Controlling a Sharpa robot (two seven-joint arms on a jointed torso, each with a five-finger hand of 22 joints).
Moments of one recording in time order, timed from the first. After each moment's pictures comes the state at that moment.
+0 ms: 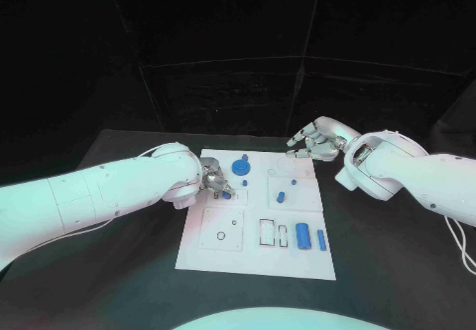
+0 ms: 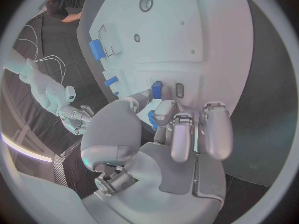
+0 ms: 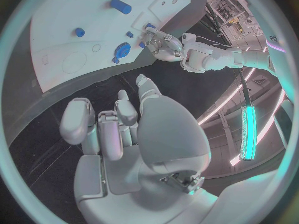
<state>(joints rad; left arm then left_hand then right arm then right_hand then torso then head) 1.23 -0.63 -0.10 1.36 -1.01 0.05 -0.58 1.03 -0.09 0.58 0.05 0.13 0.88 0.03 0.77 0.53 1.32 -0.04 1.21 1.07 1.47 -0.09 1.57 1.31 0.07 1.46 0.02 1.38 1.28 1.25 -0.84 -0.02 1.51 -1.08 -0.32 -0.10 1.36 -0.04 -0.06 0.14 0.36 0.93 0.16 0.11 0.07 1.29 0.07 1.22 1.14 1.47 -0.01 1.50 1.31 0.09 1.35 0.10 1.37 1.07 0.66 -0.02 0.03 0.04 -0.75</state>
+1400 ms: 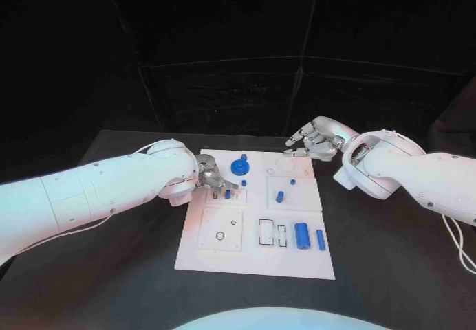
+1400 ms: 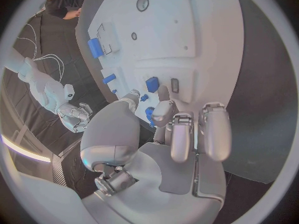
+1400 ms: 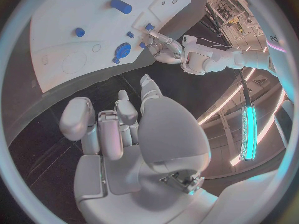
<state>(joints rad) 1.24 -0.64 -0.08 1.36 -1.01 0.06 -0.60 0.93 -0.11 0.13 0.26 0.05 0.89 0.02 0.80 0.55 1.33 -0.05 1.22 1.06 1.46 -0.10 1.57 1.31 0.07 1.47 0.01 1.39 1.31 1.25 -0.84 -0.02 1.50 -1.08 -0.31 -0.10 1.35 -0.03 -0.11 0.18 0.28 0.93 0.16 0.12 0.07 1.28 0.07 1.21 1.12 1.47 -0.01 1.49 1.31 0.09 1.34 0.09 1.34 1.03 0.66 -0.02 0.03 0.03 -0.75</state>
